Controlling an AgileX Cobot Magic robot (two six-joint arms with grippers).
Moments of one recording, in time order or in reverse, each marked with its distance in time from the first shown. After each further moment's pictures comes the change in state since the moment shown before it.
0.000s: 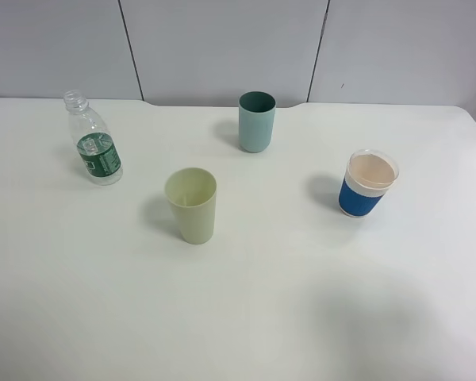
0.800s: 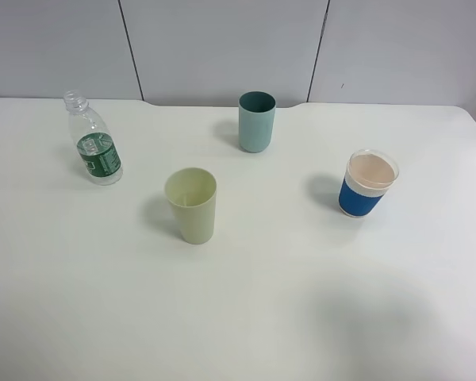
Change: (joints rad) left arm 0.000 0.000 0.000 0.000 0.000 0.000; right arm 0.000 0.000 0.000 0.000 0.000 0.000
